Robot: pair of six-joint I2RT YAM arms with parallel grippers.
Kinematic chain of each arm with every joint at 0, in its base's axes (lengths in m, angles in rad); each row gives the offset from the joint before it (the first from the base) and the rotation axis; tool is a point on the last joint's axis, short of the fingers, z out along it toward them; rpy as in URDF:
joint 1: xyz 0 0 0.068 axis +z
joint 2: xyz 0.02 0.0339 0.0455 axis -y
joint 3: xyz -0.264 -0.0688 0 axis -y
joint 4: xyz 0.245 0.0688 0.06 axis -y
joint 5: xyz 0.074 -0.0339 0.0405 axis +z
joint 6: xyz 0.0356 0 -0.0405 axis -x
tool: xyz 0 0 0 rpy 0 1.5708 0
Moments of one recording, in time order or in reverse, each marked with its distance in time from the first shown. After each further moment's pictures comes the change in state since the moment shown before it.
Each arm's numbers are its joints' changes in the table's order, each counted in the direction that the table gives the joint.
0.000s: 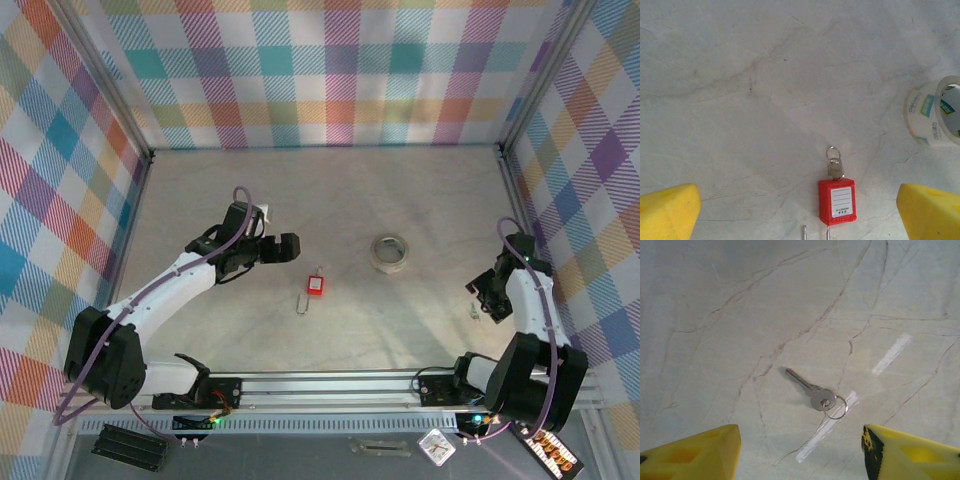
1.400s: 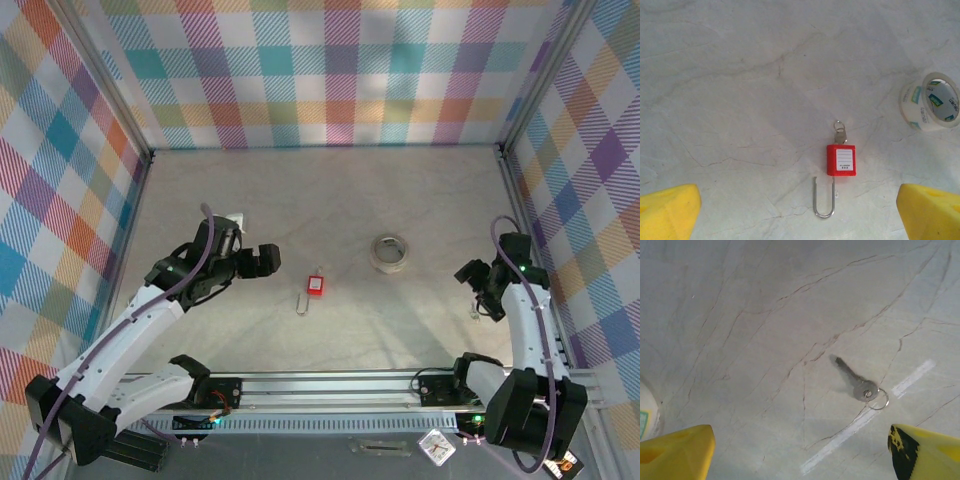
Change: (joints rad) left arm -0.050 0.317 0.009 -0.291 0.132 0.050; right arm 0.072 0.175 -0.019 0.039 0.062 0.010
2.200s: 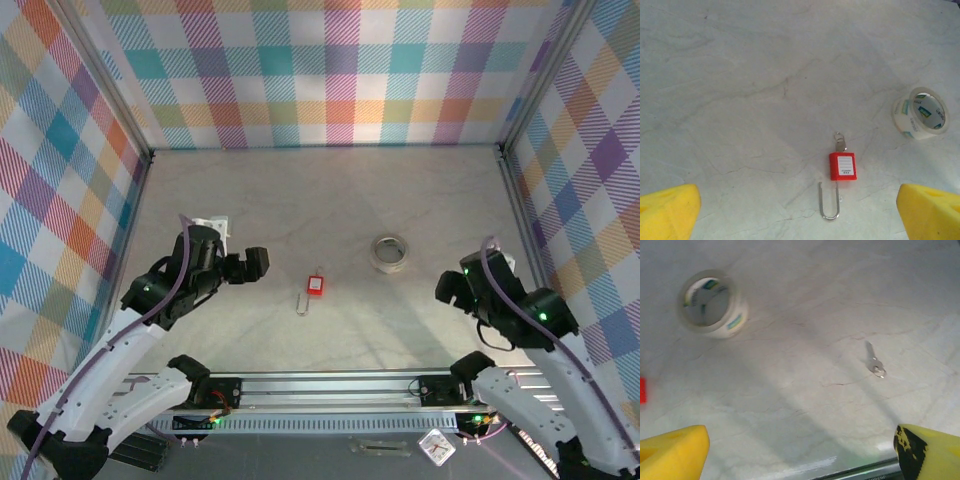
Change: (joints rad) left arm 0.000 0.155 -0.003 -0.043 0.045 -0.052; right arm 0.713 0.282 0.324 -0.477 -0.366 -0.139
